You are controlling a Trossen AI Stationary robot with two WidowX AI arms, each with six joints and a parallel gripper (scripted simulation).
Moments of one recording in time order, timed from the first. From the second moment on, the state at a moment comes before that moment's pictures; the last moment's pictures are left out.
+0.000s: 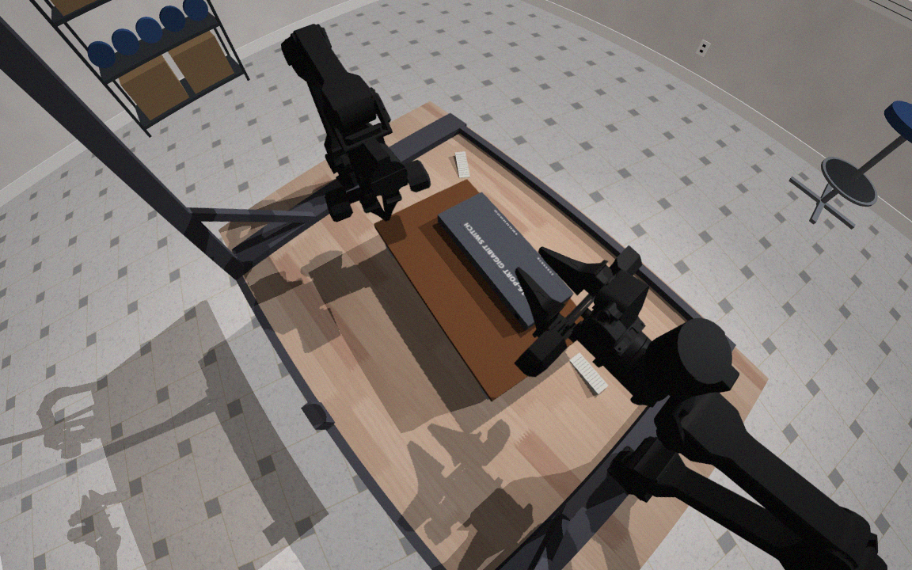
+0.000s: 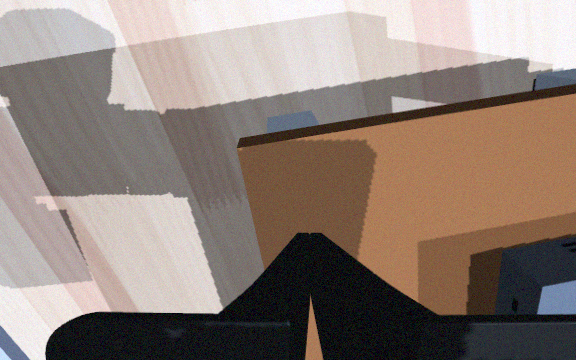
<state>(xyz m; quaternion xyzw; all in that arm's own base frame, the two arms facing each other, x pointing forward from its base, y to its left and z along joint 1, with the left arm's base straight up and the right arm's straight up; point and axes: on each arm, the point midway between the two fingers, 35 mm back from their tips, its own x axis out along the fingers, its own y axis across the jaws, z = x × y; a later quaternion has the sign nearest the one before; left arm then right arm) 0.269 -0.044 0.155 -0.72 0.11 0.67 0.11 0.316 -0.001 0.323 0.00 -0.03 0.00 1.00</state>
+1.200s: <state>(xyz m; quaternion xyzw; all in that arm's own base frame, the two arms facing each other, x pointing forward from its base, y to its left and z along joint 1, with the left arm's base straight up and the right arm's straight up) 0.261 -0.047 0.135 -0.70 0.06 0.71 0.06 0.316 -0.001 0.323 0.00 -0.03 0.00 1.00</state>
